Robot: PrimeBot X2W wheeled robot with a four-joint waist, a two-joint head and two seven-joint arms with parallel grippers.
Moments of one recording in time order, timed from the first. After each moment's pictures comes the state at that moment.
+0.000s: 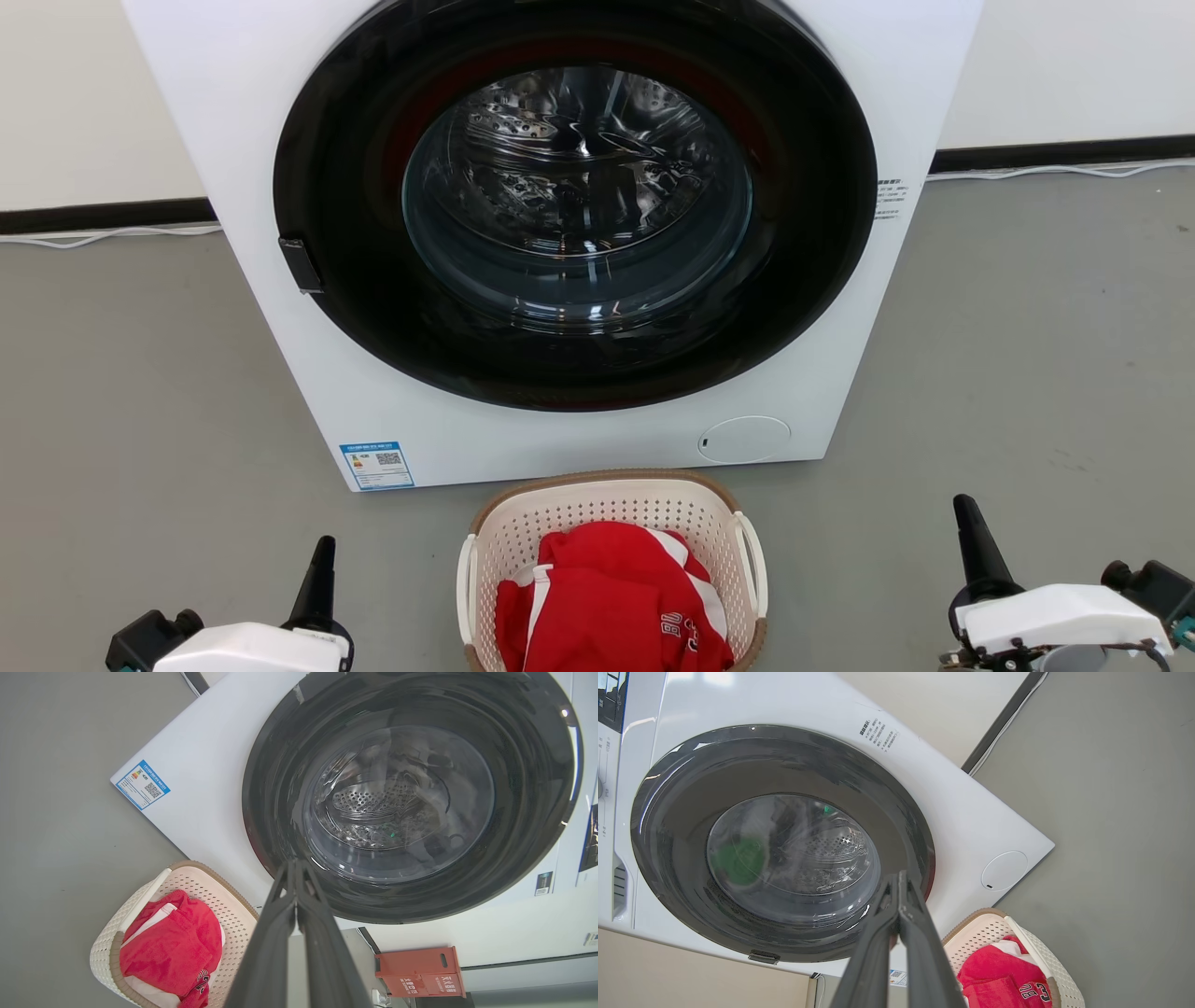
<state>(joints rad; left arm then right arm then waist) -0.03 0.04 0.06 0.36 -1.12 -0.09 -0.03 -0.05 -0.05 -0.08 0.34 0.98 0.12 -0.03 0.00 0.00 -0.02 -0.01</state>
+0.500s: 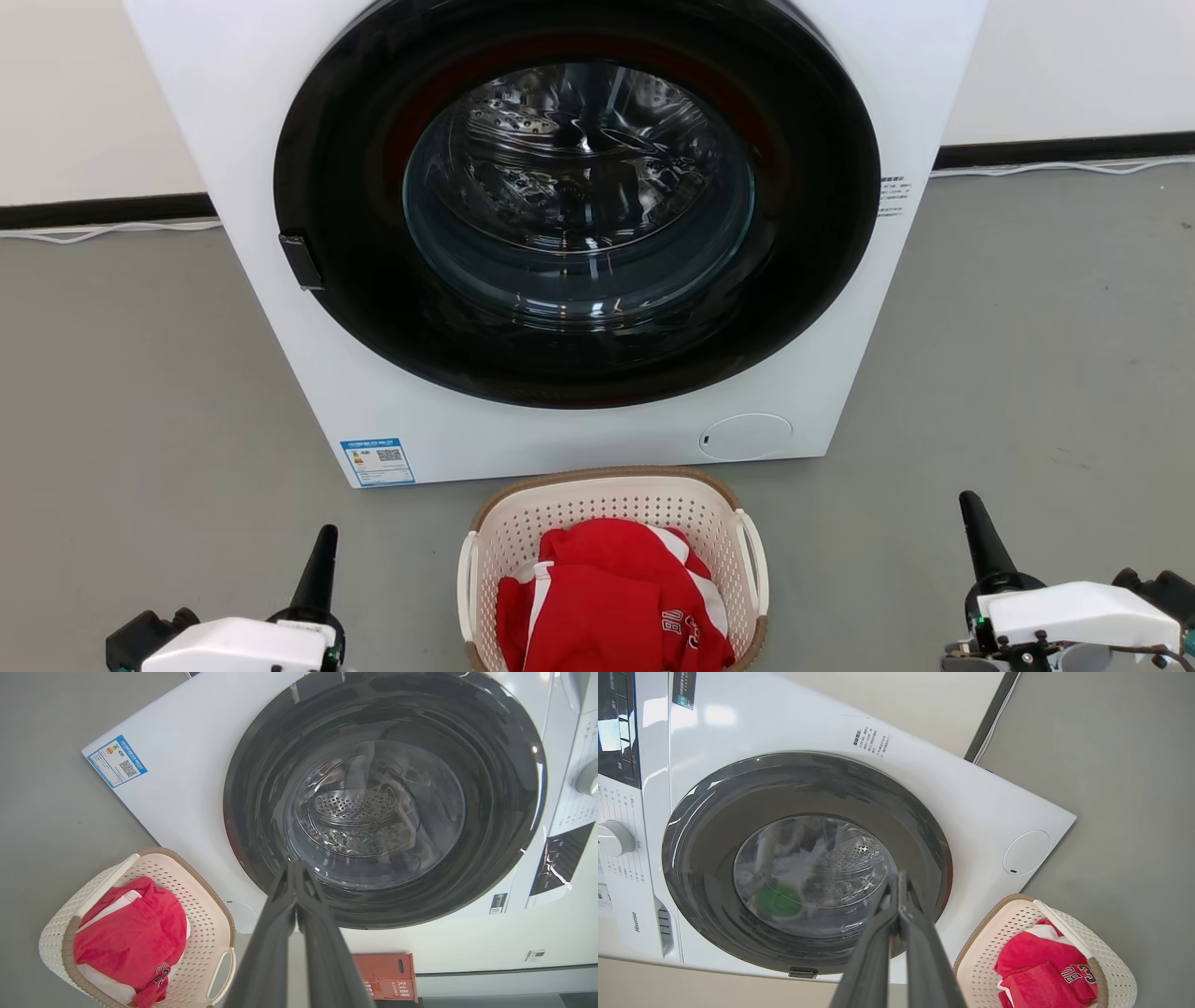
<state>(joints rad) -0.03 0.04 0.07 0.34 -1.27 -0.10 0.02 -0.05 -0.05 -0.10 0.32 1.18 0.12 0.01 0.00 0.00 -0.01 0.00</state>
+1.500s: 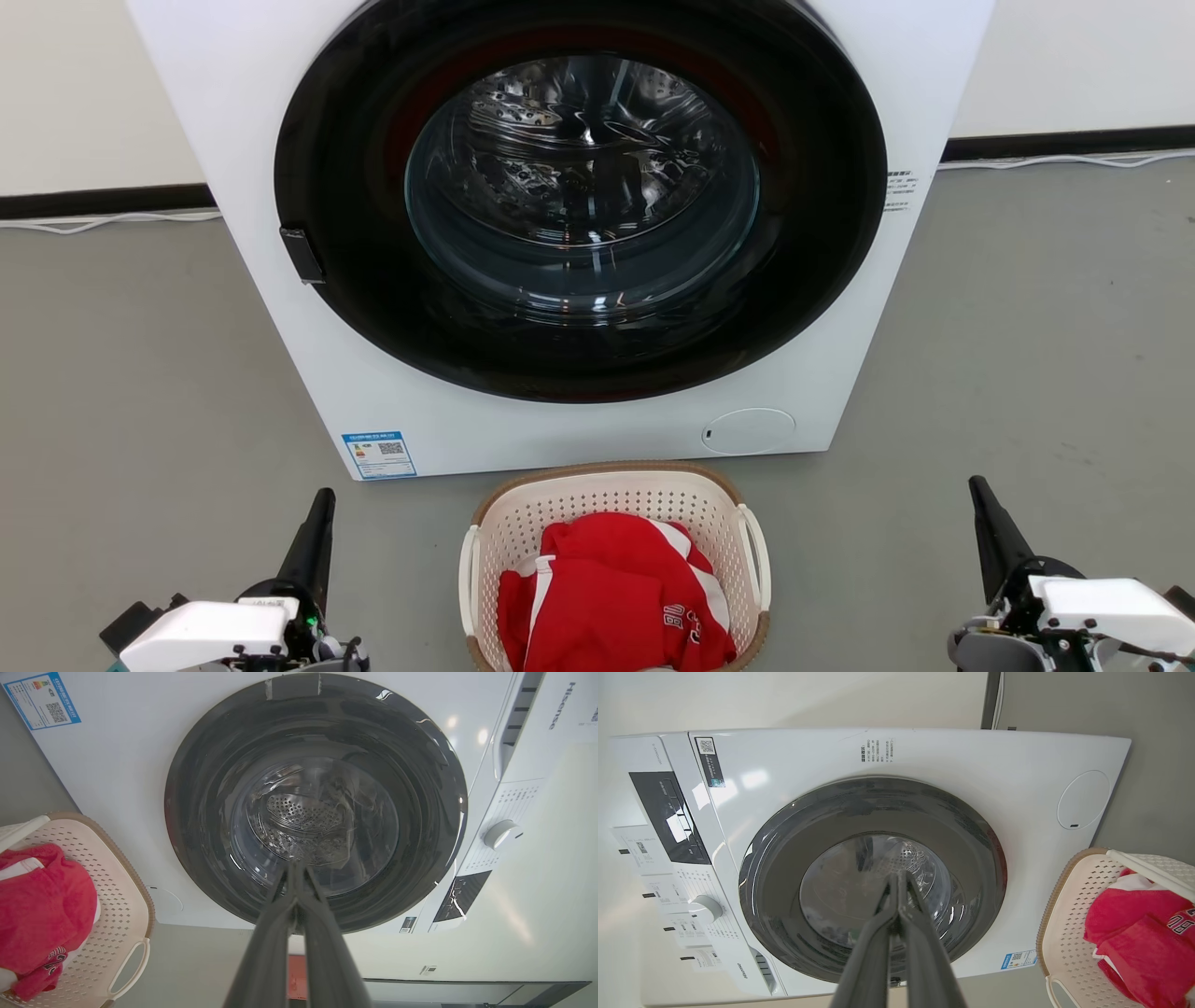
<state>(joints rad) -0.05 0.04 0.08 0.28 -1.56 -0.12 0.10 -0.05 -0.05 -0.13 0.28 1.55 0.12 0.09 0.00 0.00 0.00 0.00</state>
